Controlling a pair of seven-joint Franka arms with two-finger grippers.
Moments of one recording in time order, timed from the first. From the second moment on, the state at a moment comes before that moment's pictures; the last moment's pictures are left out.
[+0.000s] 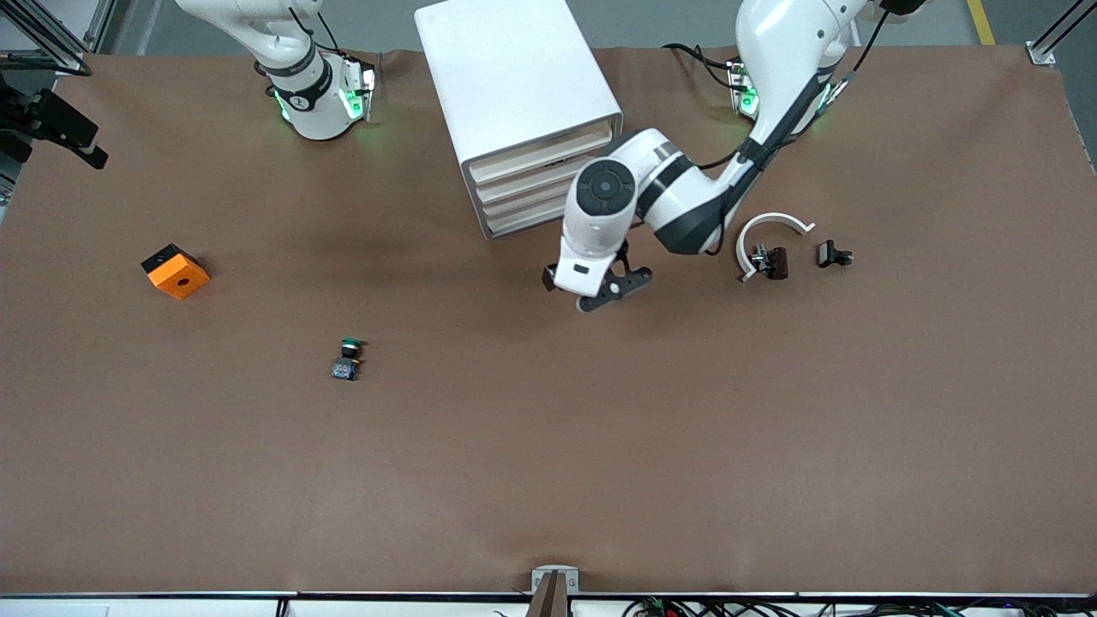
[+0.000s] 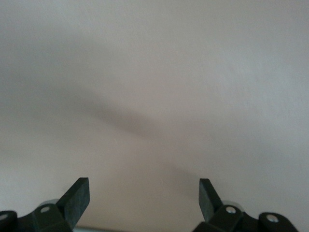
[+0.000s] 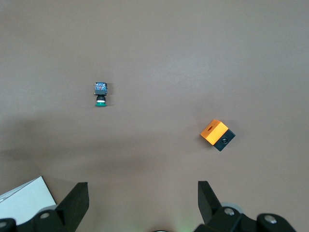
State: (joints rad) left arm -0.39 0.55 -0.40 -1.68 0.13 2.15 -1.28; right arm -0.03 -0.25 -0.04 -1.73 -0.01 1.52 0.05
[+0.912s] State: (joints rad) left arm -0.03 0.56 -0.31 -1.67 0.14 2.15 -0.85; right arm -0.03 -0.23 -0.05 -1.68 -0.01 1.52 0.02
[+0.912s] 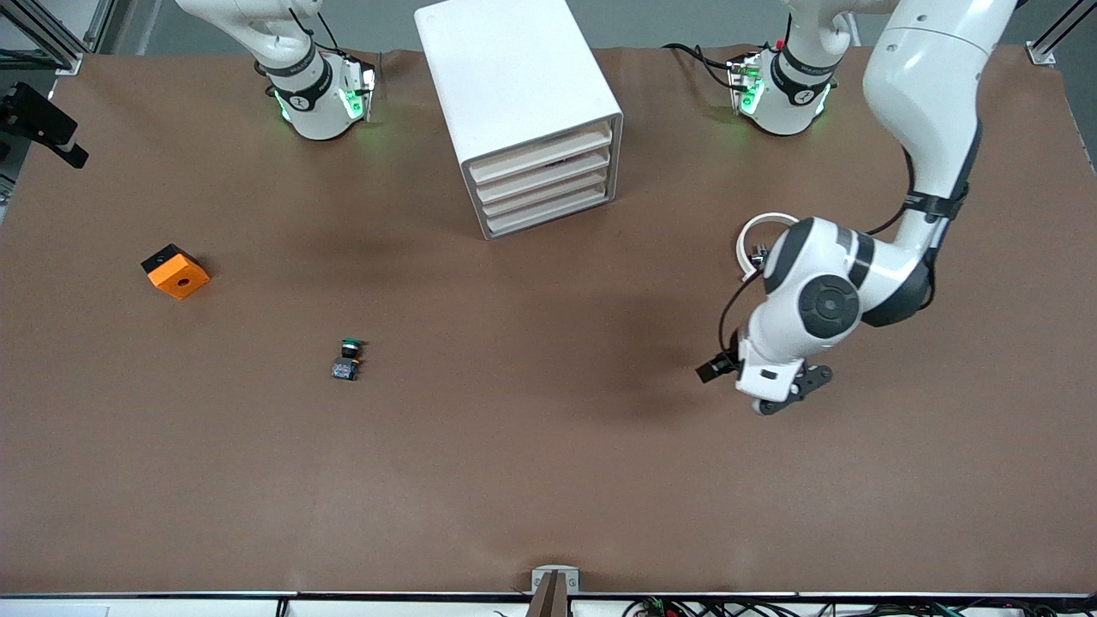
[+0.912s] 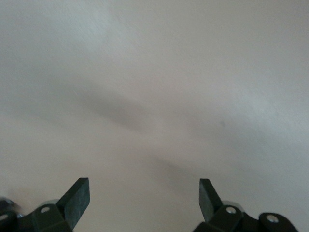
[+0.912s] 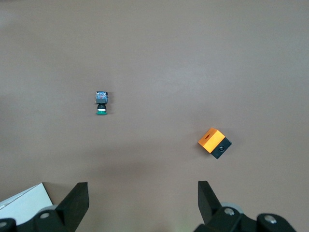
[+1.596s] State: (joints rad) left arm 0.07 0.51 -0.20 -1.67 -0.01 2.15 -0.29; right arm -0.03 -0.22 -0.04 -1.67 -0.01 1.52 0.02
